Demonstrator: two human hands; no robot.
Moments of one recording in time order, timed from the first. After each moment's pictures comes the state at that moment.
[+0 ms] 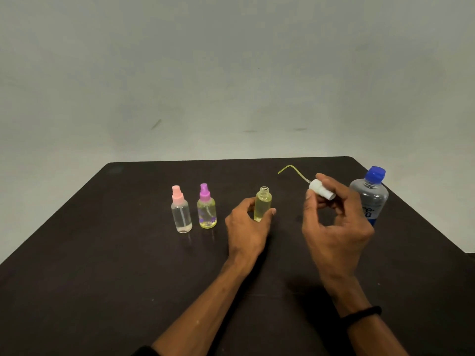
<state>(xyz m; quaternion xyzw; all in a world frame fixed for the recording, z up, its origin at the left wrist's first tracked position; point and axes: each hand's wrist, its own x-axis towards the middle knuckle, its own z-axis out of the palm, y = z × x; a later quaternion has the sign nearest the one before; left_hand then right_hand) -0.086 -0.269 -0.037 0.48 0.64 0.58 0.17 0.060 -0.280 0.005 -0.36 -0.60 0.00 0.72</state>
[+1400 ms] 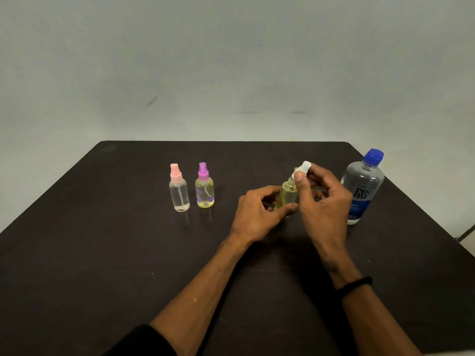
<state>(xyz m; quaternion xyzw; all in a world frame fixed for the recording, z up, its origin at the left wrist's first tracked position) -0.080 -0.286 -0.024 0.62 0.53 0.52 0.27 0.060 -0.274 0.003 -0.45 -0.60 0.23 0.62</state>
